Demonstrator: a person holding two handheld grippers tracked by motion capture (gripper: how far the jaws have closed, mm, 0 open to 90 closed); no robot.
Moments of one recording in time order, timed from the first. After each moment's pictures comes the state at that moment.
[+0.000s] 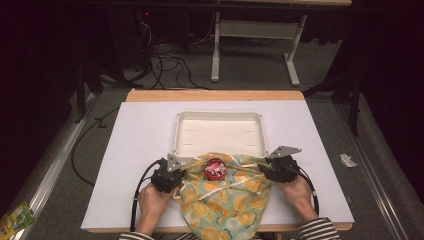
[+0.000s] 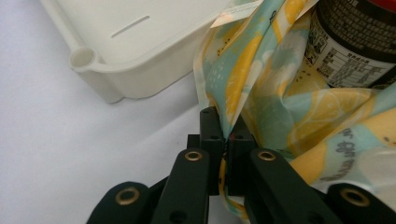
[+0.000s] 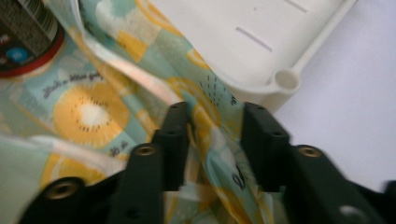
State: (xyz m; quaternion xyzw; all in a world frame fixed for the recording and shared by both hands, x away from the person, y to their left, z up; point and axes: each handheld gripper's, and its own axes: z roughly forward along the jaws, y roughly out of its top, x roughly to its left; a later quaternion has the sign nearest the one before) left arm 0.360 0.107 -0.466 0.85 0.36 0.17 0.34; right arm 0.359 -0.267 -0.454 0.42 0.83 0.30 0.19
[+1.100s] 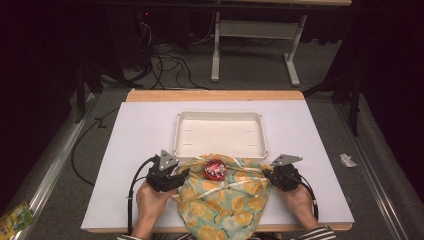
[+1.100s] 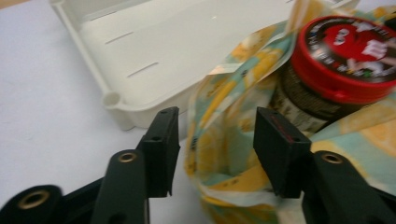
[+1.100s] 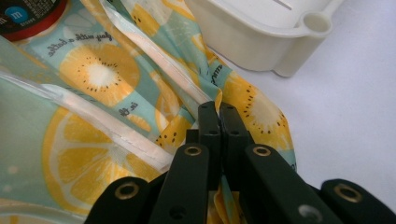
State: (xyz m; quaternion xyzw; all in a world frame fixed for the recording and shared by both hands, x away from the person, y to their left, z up) left arm 0.345 0.107 -0.431 0.82 0.38 0.16 0.39; right arm 0.342 -0.270 -0.469 0.43 0.83 0.30 0.18
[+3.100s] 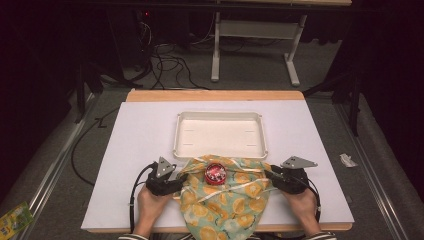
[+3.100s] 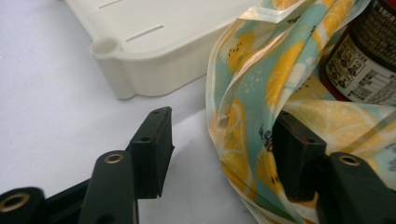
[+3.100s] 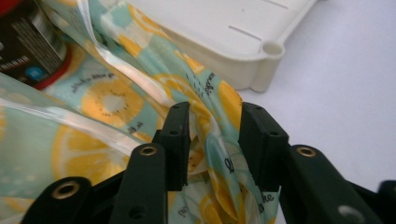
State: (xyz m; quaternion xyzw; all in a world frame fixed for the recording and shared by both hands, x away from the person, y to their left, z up) left arm 0.355 0.127 -0.484 0.82 0.37 0.18 0.41; right arm 0.324 -0.284 -0.457 0.45 0.79 0.36 0.20
